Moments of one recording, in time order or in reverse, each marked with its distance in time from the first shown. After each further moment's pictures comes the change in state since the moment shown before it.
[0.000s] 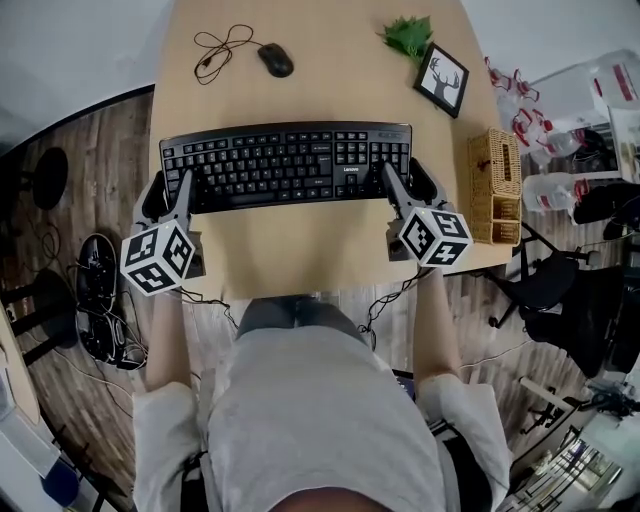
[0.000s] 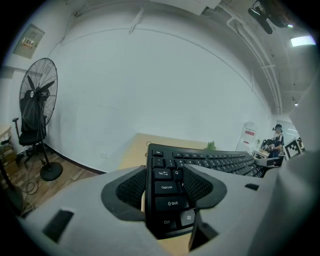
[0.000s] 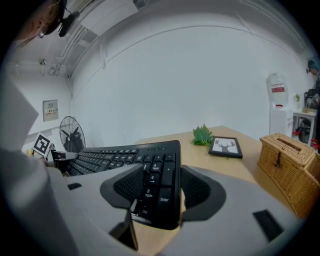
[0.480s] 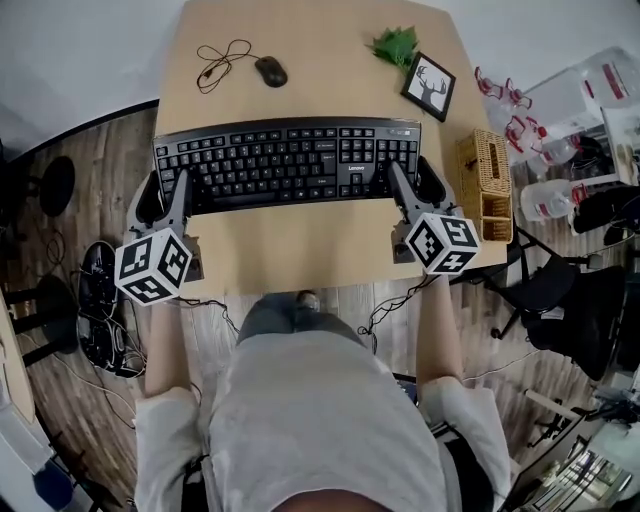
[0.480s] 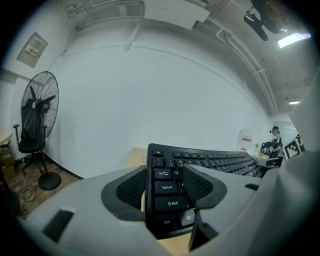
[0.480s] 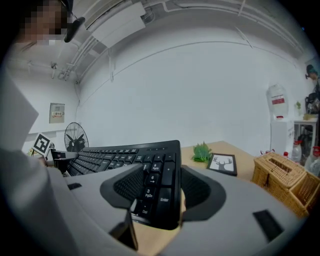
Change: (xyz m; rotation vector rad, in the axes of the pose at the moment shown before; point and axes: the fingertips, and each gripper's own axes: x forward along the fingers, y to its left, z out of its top) left arm -0.051 -0.038 0.045 0.037 -0.144 -0.006; right arm -0.052 0.000 0.048 -0.040 -0.141 0.030
